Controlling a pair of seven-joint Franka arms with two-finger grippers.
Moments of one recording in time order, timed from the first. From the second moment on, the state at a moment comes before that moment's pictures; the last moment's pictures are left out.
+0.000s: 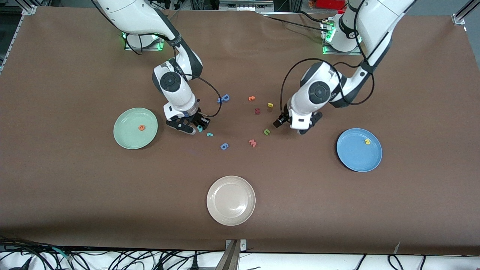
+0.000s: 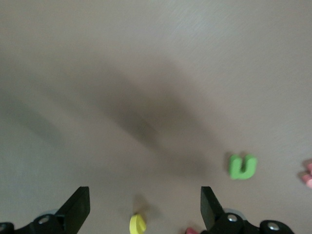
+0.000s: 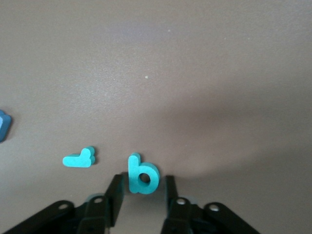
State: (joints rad) left arm 0.01 0.48 -0.59 -2.15 0.02 2.49 -1.42; right arm 0.52 0.51 0.07 -2.13 0.02 2.76 0.95
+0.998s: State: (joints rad) left arm -0.12 0.50 -0.61 -2.21 0.30 2.56 -2.00; right arm 0.52 0.31 -0.20 -2.13 0.02 2.36 0.49
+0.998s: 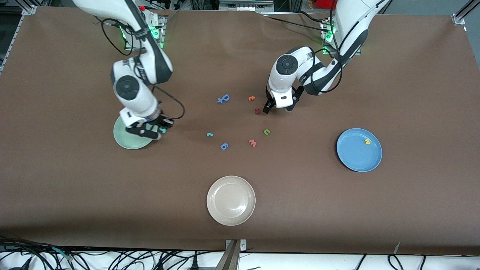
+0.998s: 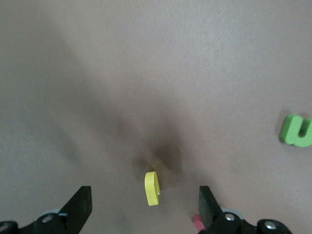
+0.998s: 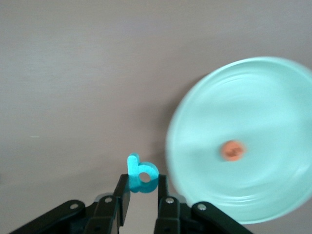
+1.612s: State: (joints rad) left arm -0.14 0.52 -0.61 -2.21 0.30 2.57 -2.06; right arm 0.40 0.38 -0.30 -2.18 0.02 2.33 0.09
